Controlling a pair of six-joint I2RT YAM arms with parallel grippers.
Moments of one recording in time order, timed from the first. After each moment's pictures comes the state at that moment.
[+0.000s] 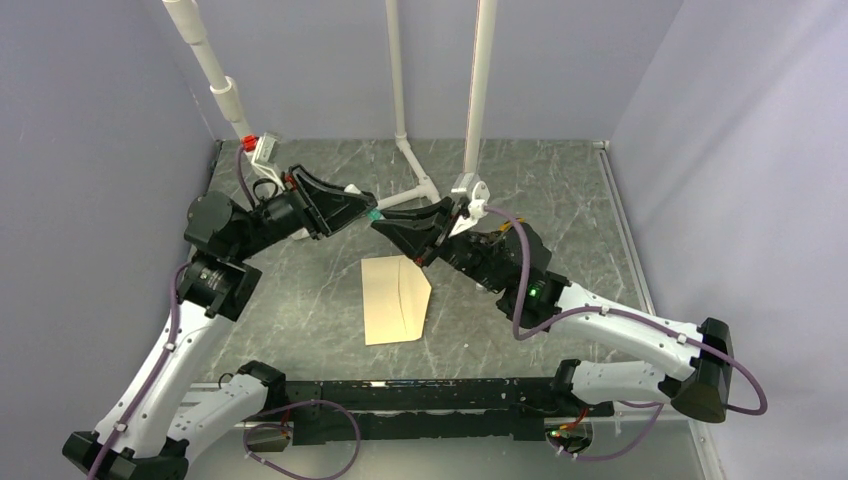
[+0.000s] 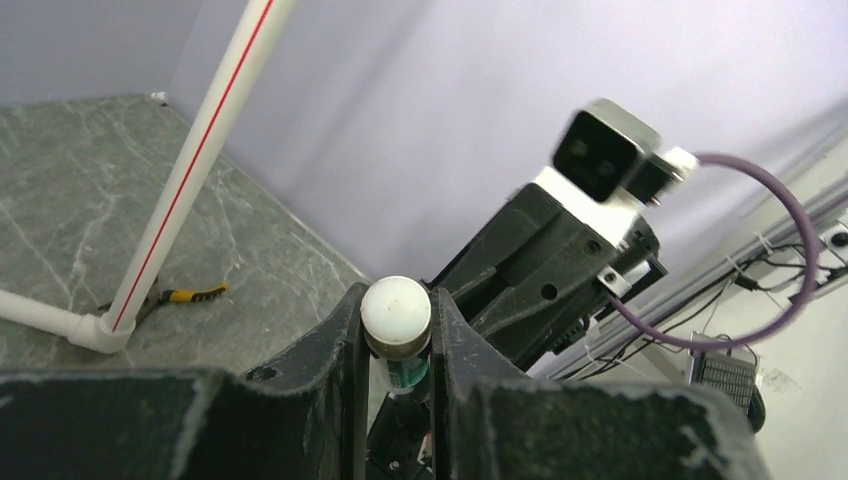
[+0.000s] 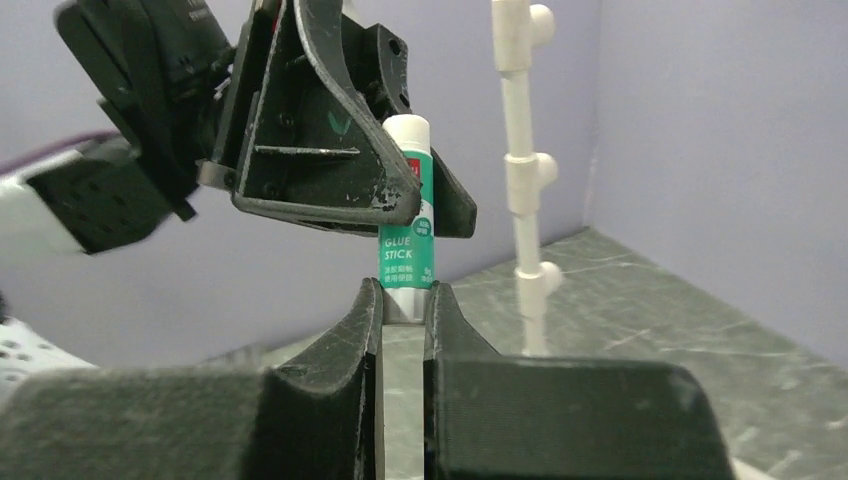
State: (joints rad) left arm -0.40 0.87 1.04 0.12 0.66 -0.86; right arm 1.08 1.12 0.97 0.51 -0.03 0.11
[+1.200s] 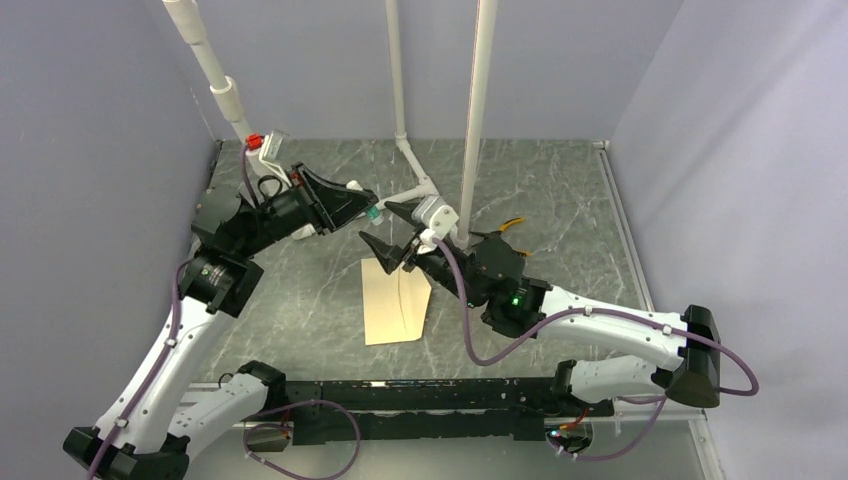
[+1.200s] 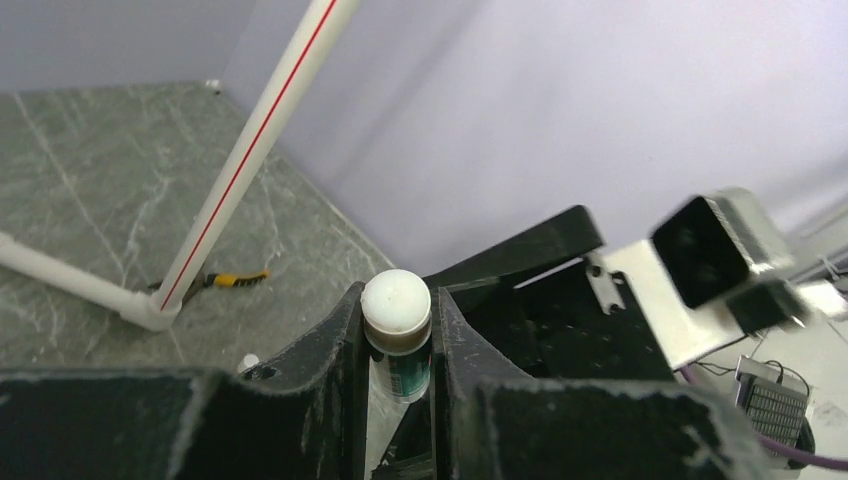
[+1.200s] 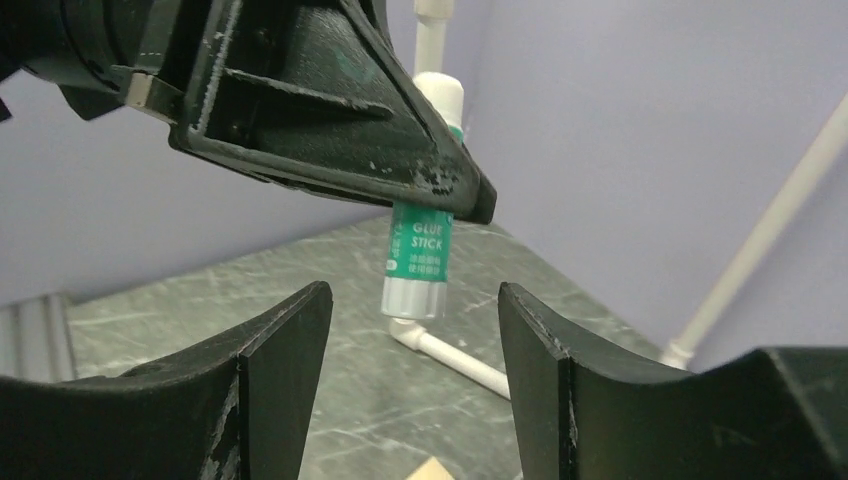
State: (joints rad) left arm -0.40 0.88 1.07 0.05 0.61 -0.78; right arm 1.20 1.20 1.00 0.48 0.22 -0.17
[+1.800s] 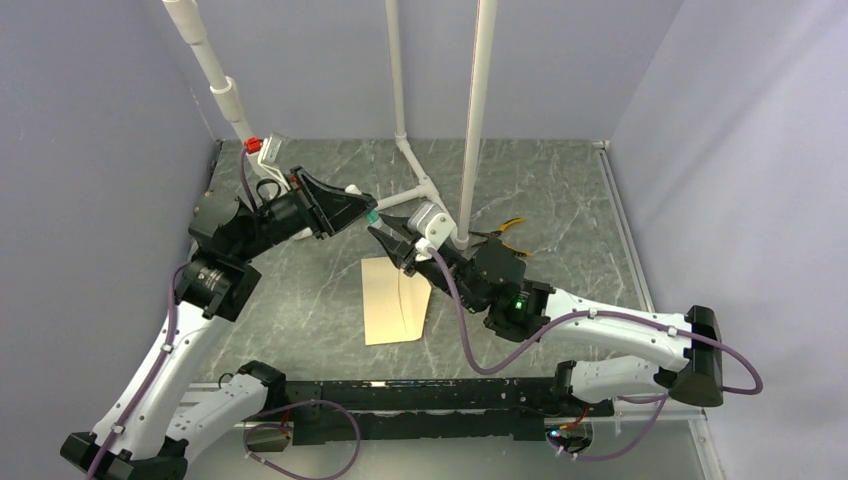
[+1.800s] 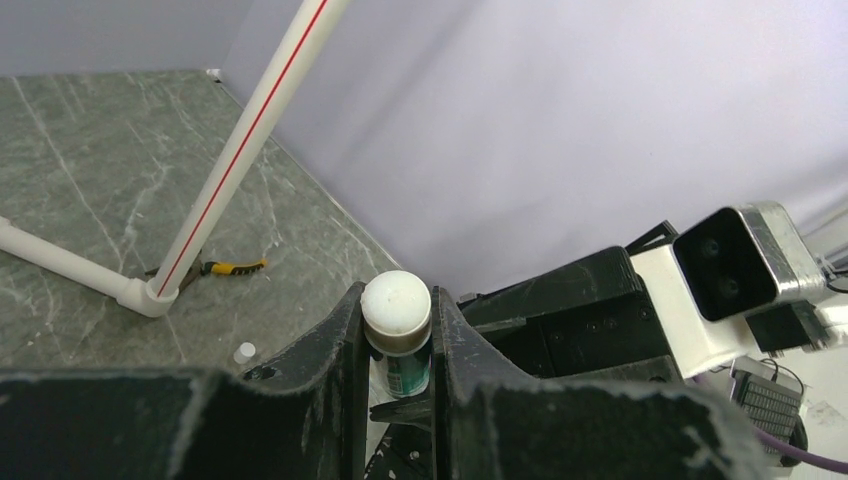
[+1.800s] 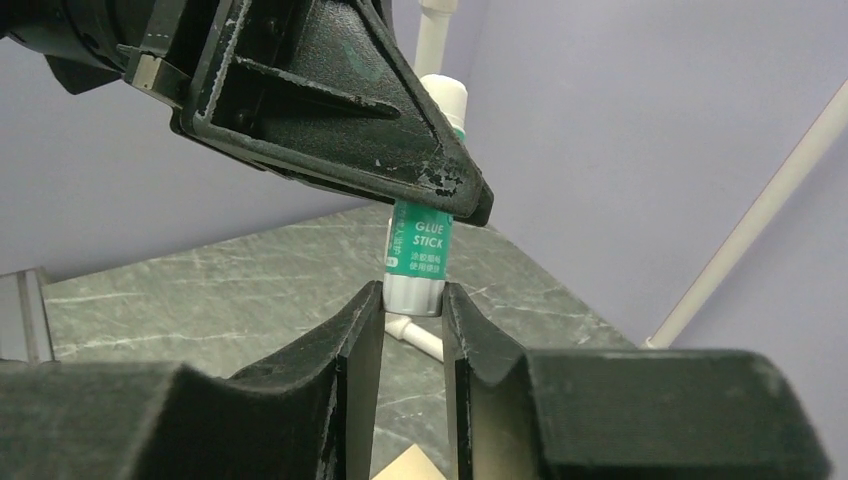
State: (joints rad) left arm -0.40 0.87 1.07 -0.02 0.59 -0.78; right arm 1.23 1.18 1.02 0.43 0.28 -0.28
